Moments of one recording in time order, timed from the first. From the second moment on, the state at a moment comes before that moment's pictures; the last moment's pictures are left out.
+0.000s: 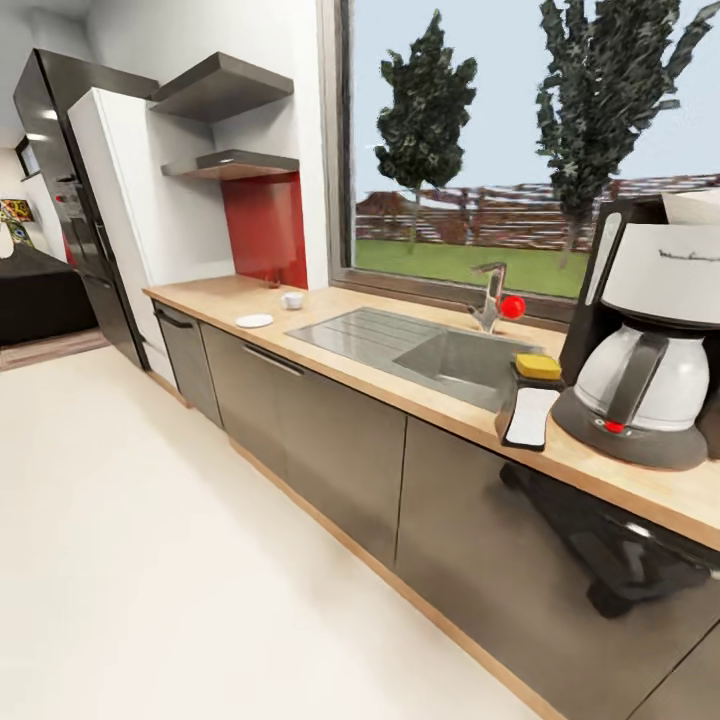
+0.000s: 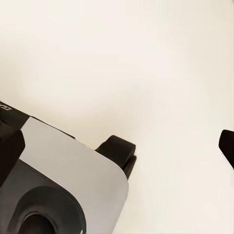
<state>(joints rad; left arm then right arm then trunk) -0.15 0.24 -0.02 -0.13 0.65 -0.19 -0.58 -0.23 -0.25 -0.59 -0.16 0.76 -0.16 0.71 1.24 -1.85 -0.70</state>
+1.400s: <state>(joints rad) -0.15 0.24 -0.02 -0.13 0.65 -0.19 -0.58 -0.23 -0.25 -0.59 -0.16 0.76 -0.16 0.71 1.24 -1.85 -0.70</state>
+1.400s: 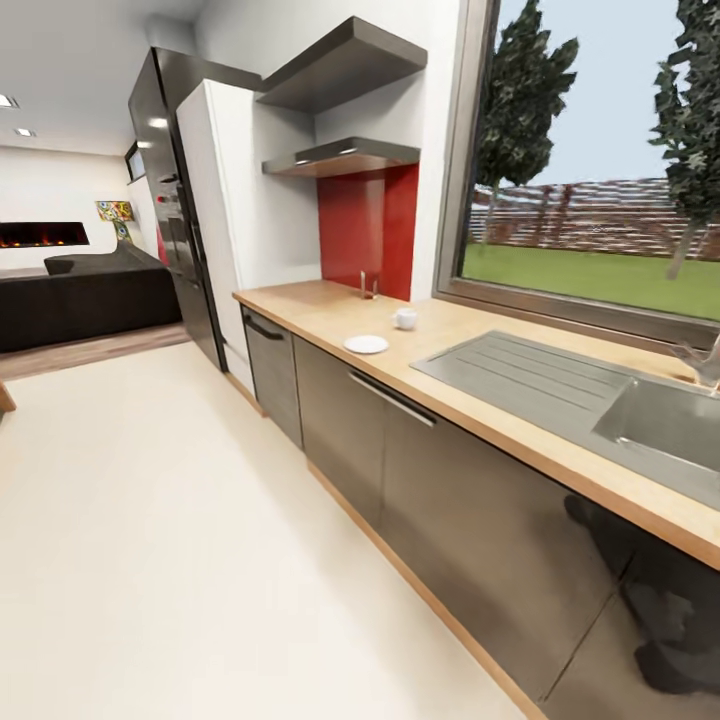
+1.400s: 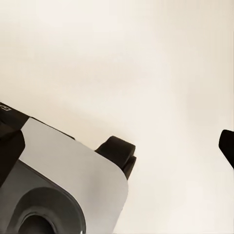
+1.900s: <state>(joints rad) -0.15 0.24 -0.02 -0.13 0.65 -0.19 -0.58 -0.23 -0.25 -0.59 -0.16 0.76 -0.16 0.71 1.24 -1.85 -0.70</state>
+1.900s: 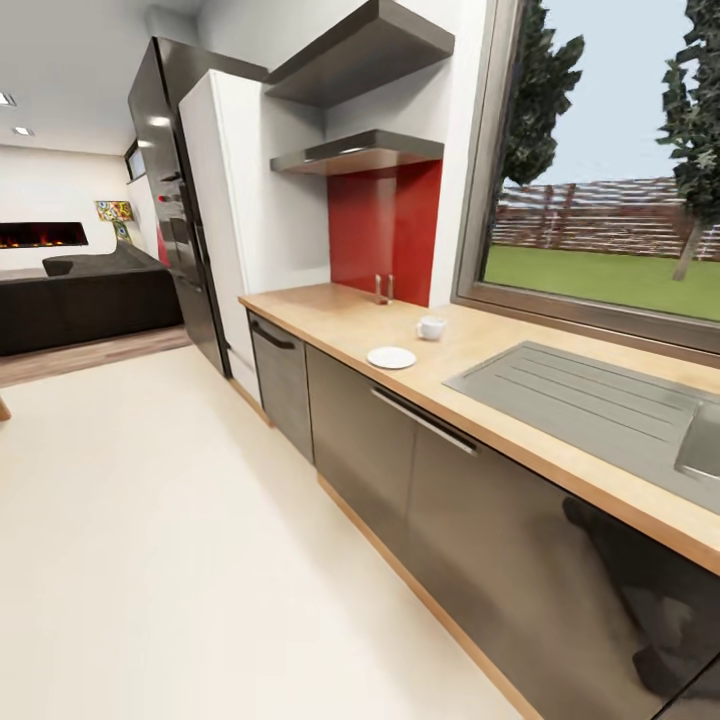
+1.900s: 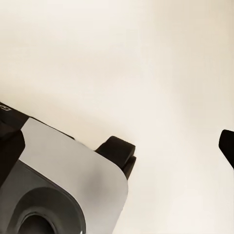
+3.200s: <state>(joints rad) -0.15 0.24 -0.02 -0.13 0.65 -0.19 -0.58 -0.23 -0.26 -0.59 -0.15 0.76 -0.16 0.71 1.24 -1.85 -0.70</state>
